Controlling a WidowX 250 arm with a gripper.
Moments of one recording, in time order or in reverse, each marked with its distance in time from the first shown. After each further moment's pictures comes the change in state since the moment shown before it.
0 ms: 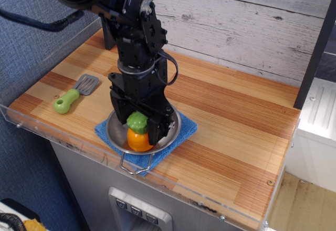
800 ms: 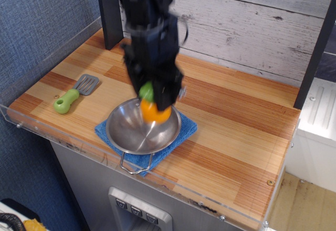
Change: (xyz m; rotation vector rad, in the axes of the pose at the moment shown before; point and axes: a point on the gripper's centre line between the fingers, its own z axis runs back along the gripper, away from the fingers) arm 0.026 0.002 0.040 -0.076 -0.008 -0.079
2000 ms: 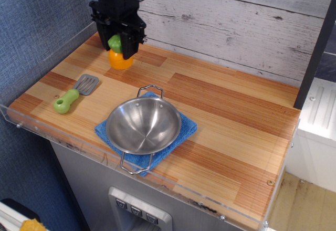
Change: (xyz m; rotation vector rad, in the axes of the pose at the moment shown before) arm 0.038 0.135 -0.019 0.145 -0.008 0.207
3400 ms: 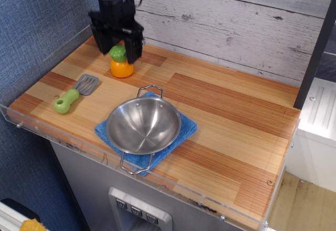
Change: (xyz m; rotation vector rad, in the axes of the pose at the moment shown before) arm 0.008 0.005 -0.009 -0.051 -0.021 0.044
